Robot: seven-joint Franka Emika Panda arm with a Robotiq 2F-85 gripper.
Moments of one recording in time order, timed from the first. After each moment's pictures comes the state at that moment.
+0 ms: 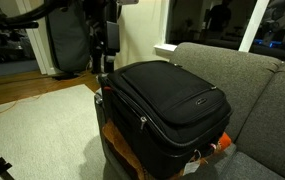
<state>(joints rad) 0.04 -0.01 0.05 -2.27 -0.25 2.04 0.34</state>
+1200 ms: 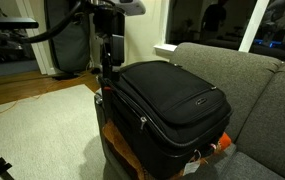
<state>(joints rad) 0.04 0.08 0.03 -2.22 -0.25 2.09 0.47</state>
